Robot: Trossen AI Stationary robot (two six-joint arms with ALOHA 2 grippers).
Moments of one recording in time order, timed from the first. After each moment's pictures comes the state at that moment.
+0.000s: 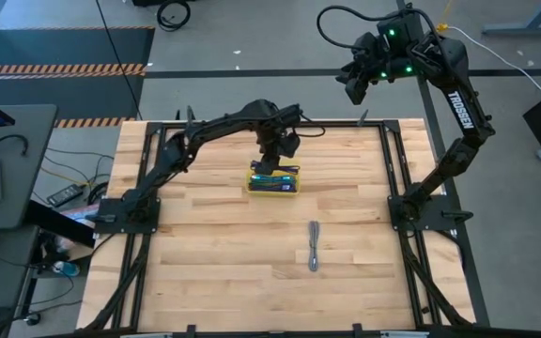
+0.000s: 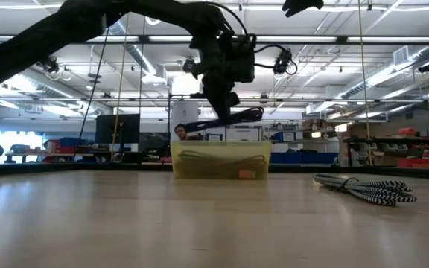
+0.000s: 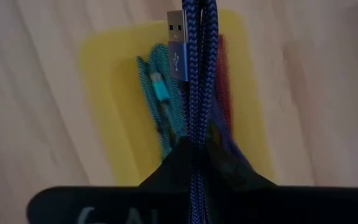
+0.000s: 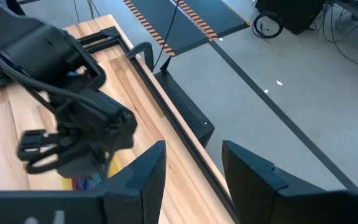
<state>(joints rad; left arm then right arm) 0.40 2.36 2.32 -1.38 0.30 0.69 -0.73 1.57 2.28 -1.36 -0.13 -0.15</state>
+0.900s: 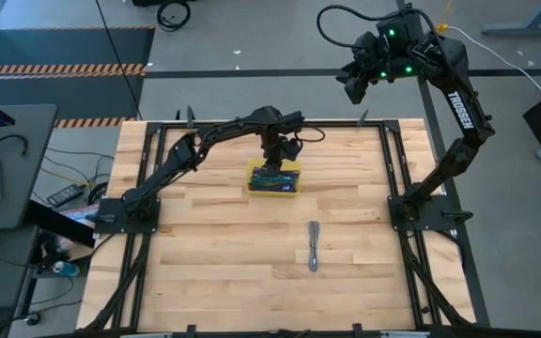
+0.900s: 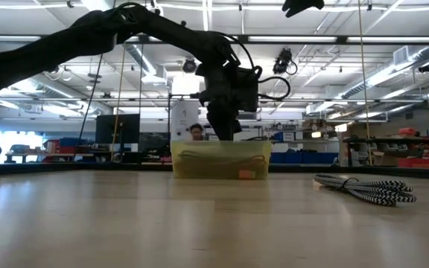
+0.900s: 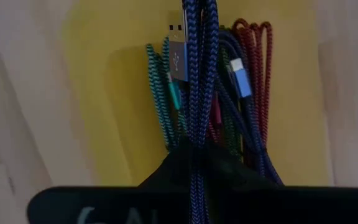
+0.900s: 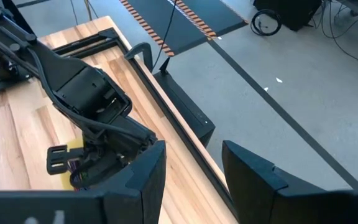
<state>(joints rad) 0.43 2.49 2.32 -1.32 0.37 0.67 -0.73 1.57 2.28 -1.36 -0.12 -0.13</state>
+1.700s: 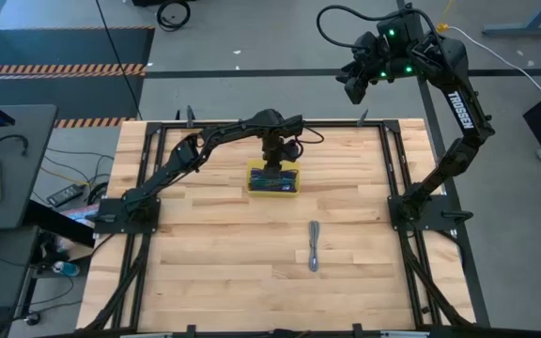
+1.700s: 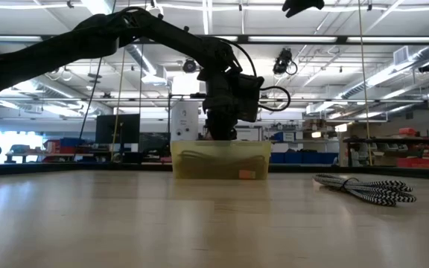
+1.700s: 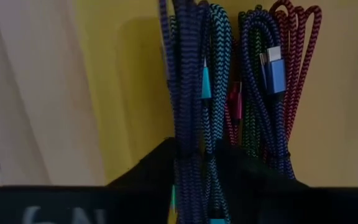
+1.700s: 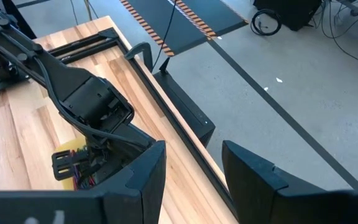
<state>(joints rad) 0.42 2.52 2.32 -1.33 0.31 0.55 -0.73 1.57 2.28 -1.36 -0.12 -0.13</state>
